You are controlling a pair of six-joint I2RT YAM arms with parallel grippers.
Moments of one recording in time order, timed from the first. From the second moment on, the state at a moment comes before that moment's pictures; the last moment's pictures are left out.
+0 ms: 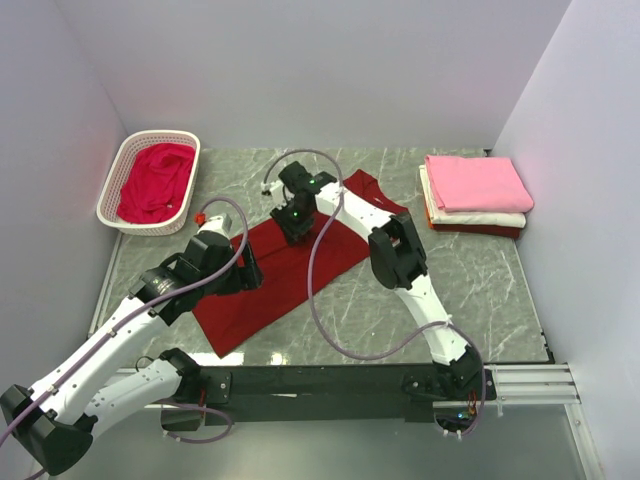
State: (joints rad) left arm -0.61 0.86 0.85 -0.77 -0.15 -0.69; right arm 0.67 2.51 2.27 -0.91 -0.29 -0.13
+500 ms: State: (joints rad) left arm -0.61 0.87 0.84 -0.73 -0.16 -0.67; right arm 0.43 2.12 1.98 -0.89 -0.56 -0.40
